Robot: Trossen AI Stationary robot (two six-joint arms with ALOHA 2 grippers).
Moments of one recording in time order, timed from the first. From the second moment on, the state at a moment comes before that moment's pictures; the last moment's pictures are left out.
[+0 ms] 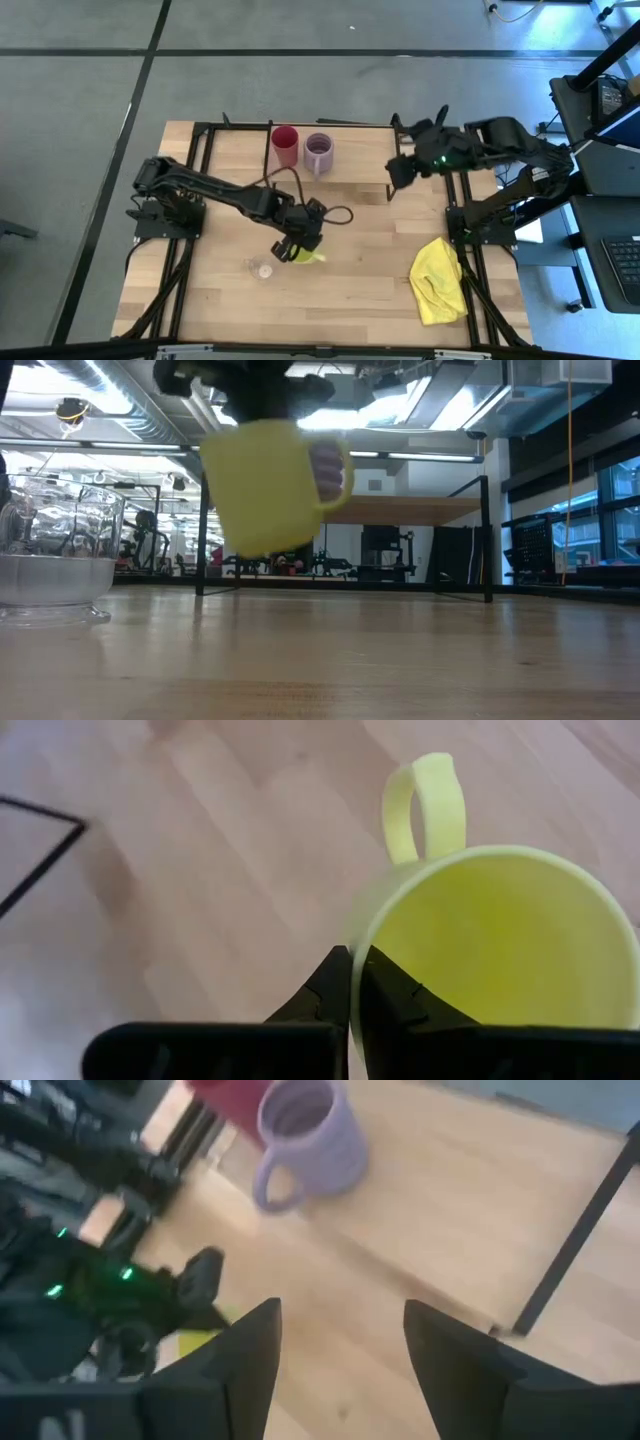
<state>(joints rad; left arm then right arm) -0.18 1.71 1.40 -0.75 -0.06 0.52 0.07 1.41 1.94 -1.43 0.32 1.05</state>
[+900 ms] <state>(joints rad) -0.21 1.83 1.55 -0.84 -0.06 0.30 0.35 1.41 1.71 -1.29 0.29 1.19</state>
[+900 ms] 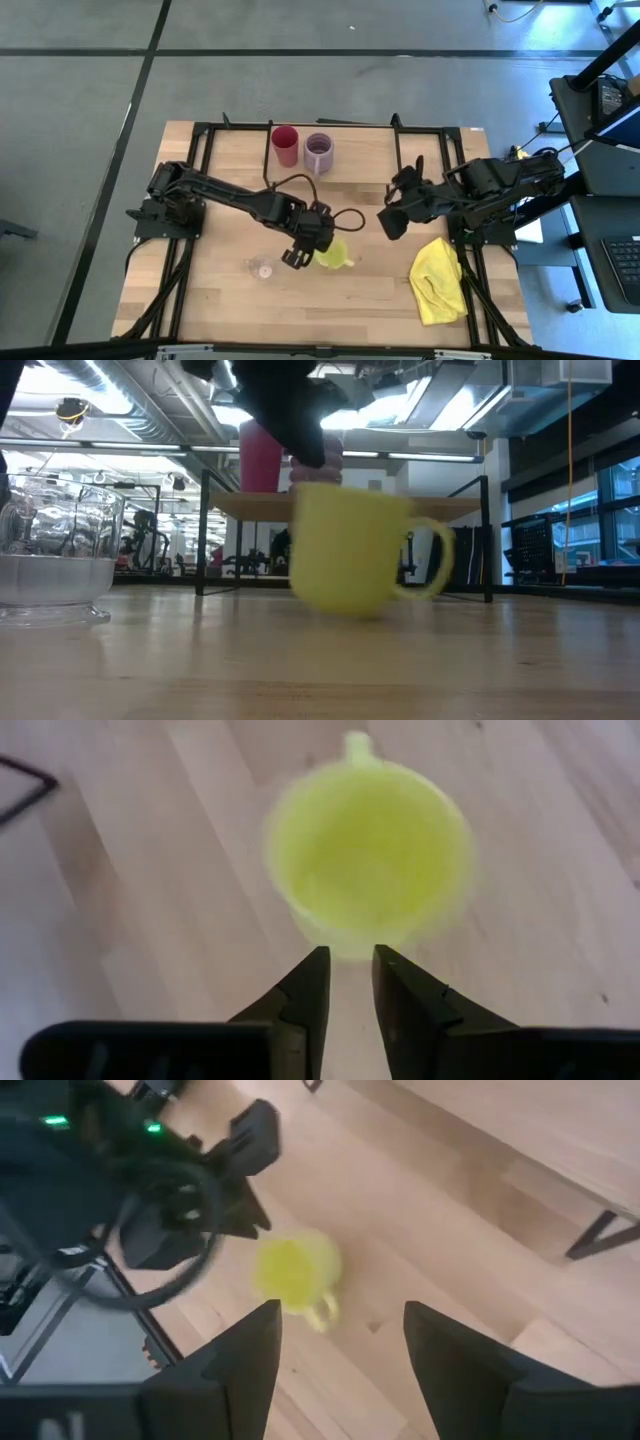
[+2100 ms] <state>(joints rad) -0.20 1.89 1.52 -0.69 -0.14 -0.21 0.46 1.39 1.38 -1.26 0.24 1.47</state>
